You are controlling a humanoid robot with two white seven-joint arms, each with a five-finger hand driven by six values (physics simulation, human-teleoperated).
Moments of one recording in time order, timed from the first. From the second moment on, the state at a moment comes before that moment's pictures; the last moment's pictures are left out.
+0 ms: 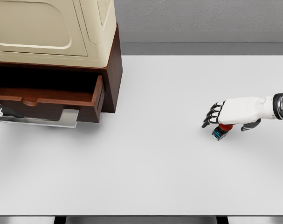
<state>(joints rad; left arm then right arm) -0.74 1.64 -1.02 -1.76 0.57 -0.61 -0.61 -0.88 -1.05 1.04 -1.60 0.38 -0.61 0.61</state>
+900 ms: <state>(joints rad) -0.82 1.72 -0.84 -1.76 0.87 -0.45 -0.61 -0.87 -1.05 1.04 -1.60 0.38 -0.61 0.61</state>
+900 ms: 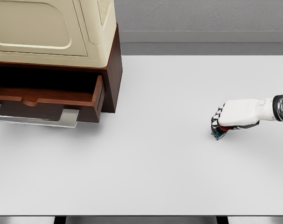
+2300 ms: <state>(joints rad) -0.82 1.71 -0.84 -1.76 0.87 -0.46 -0.61 -1.10 -0.63 0.99 -1.53 0.37 -0.61 0.61</state>
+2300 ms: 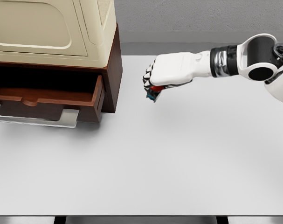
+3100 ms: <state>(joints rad) -0.82 1.71 -0.85 -1.76 0.86 -0.46 -0.61 -1.37 -0.43 1.10 -1.53 0.20 -0.61 0.61</state>
